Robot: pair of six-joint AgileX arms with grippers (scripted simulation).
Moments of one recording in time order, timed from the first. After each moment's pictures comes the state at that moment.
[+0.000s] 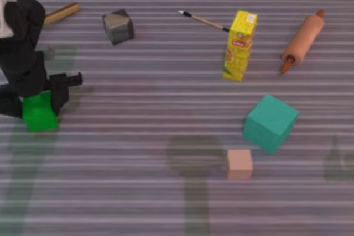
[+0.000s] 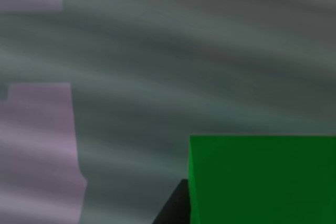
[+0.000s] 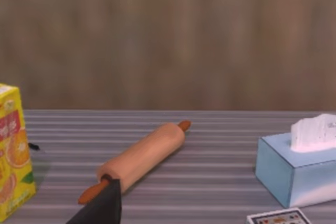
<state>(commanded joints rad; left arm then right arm) -0.07 2.18 1.44 -0.82 0.00 -0.27 0.00 0.00 0.00 0.00 0.00 0.00</state>
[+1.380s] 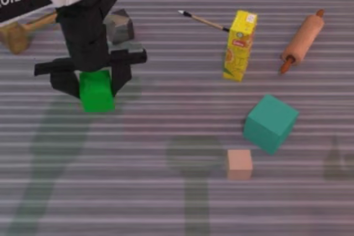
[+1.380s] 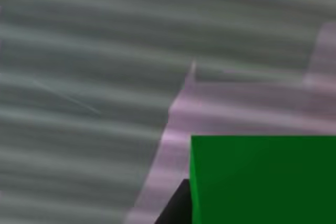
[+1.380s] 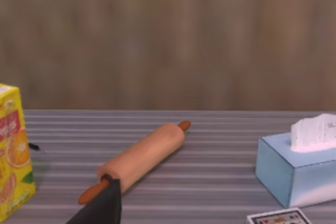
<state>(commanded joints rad) -0.37 2.12 1.69 -1.14 0.00 -0.49 0.00 0.00 0.00 0.00 0.00 0.00</state>
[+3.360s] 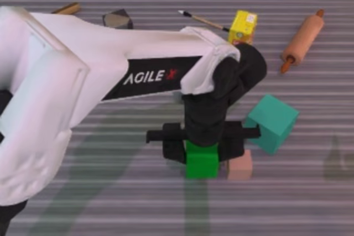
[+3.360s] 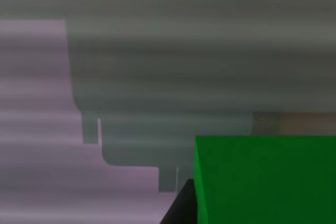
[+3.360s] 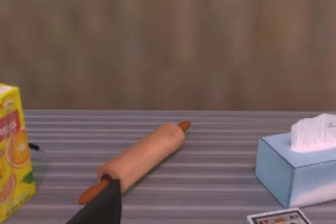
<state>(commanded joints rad) -0.84 2.21 1.62 -0.97 -0.01 -0.84 0.00 0.00 0.00 0.00 0.00 0.00</state>
